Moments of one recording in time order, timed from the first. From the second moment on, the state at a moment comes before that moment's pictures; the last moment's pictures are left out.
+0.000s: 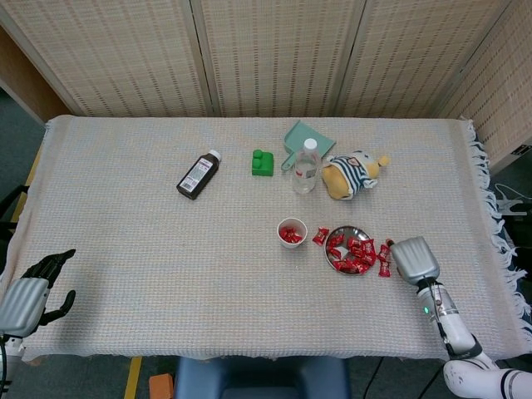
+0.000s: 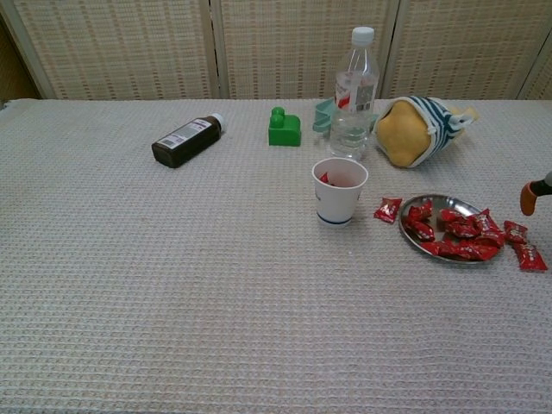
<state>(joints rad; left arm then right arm) -0.16 -1.09 -0.01 -1.57 1.53 1.39 -0.12 0.51 -1.36 -0.01 -1.42 -1.10 1.03 -0.65</state>
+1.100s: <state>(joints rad) -0.15 -1.09 -0.01 -1.56 1.51 1.39 -0.14 0.55 -1.49 0.04 -1.26 -1.08 0.94 -0.60</state>
